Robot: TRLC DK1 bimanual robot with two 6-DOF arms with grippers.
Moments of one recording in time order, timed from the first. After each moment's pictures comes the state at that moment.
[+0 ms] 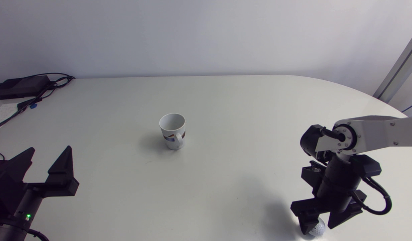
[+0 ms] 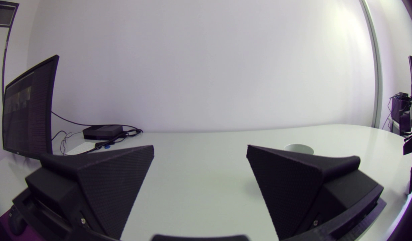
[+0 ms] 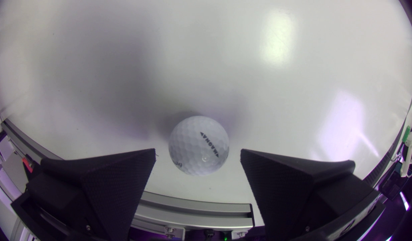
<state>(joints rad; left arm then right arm) 0.00 0.01 0.02 0.01 -0.11 0.07 0.17 1.55 0.76 -1.02 -0.05 0.01</state>
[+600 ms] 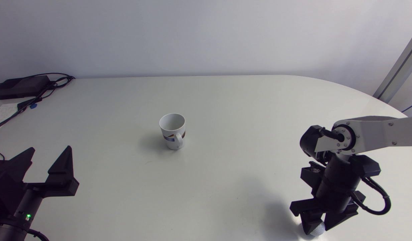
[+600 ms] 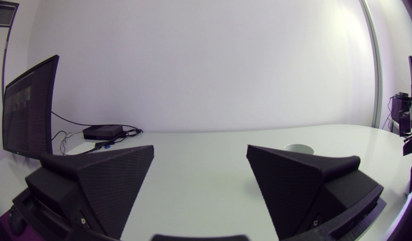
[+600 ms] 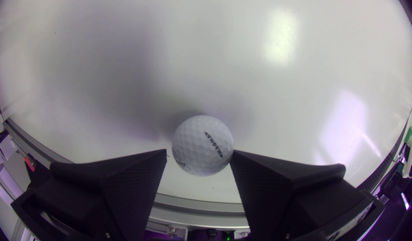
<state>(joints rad) 0.00 0.01 0.02 0.01 -0.11 0.07 0.17 1.56 0.76 -1.01 -0.07 0.01</state>
